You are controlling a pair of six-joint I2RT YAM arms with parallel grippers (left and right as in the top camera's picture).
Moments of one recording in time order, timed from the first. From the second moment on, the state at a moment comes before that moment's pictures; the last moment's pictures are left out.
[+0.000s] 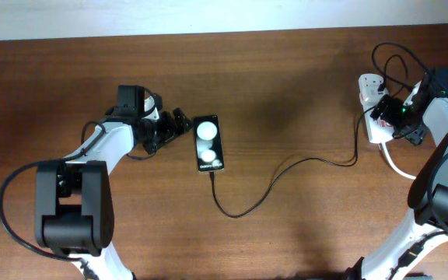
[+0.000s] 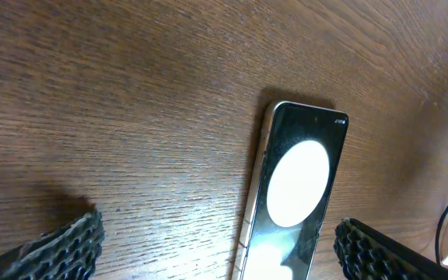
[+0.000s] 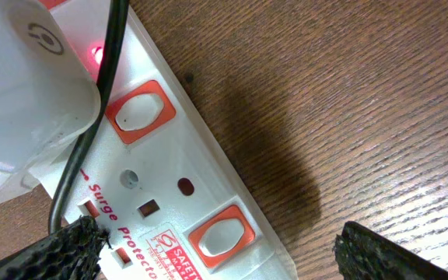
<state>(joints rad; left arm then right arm) -0.06 1.93 1.16 -0.38 0.48 -0.47 -0.44 2.07 1.46 -0.64 -0.11 0.20</state>
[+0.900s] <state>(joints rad) -0.07 1.93 1.16 -0.38 0.48 -0.47 -0.44 2.07 1.46 -0.64 -0.11 0.20</state>
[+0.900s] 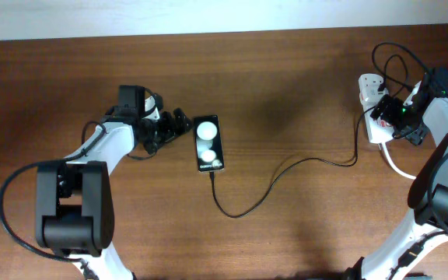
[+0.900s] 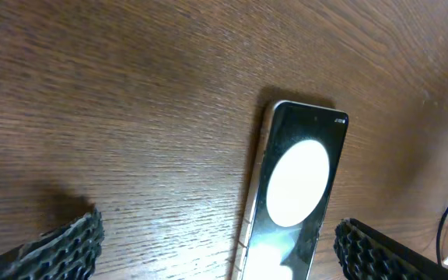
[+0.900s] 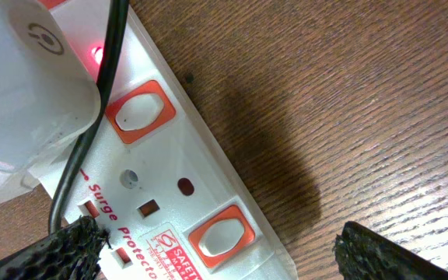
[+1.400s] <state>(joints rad) -0.22 1.71 1.16 -0.44 0.17 -0.47 -0.44 2.07 1.46 -0.64 -0.11 0.20</state>
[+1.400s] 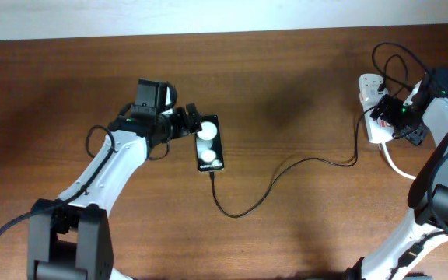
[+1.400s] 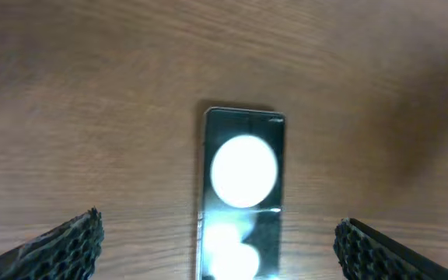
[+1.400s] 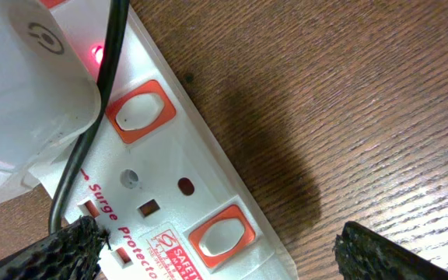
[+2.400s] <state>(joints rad) -0.25 1.43 0.42 0.16 0.06 -0.17 -0.44 2.07 1.46 -0.64 -0.11 0.20</state>
